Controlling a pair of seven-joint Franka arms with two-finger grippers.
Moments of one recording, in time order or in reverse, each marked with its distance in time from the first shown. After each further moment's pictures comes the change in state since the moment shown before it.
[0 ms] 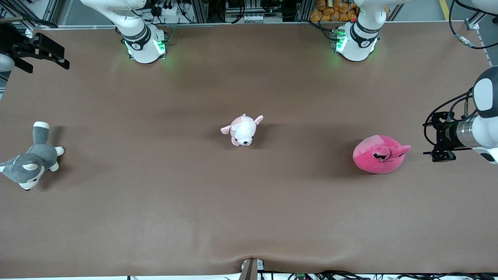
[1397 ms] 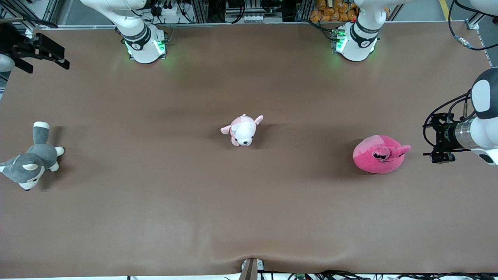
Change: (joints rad) left arm 0.000 0.004 -0.003 0.003 0.015 0.005 0.000; right arm 0.000 0.001 0.000 0.000 0.000 0.000 0.000
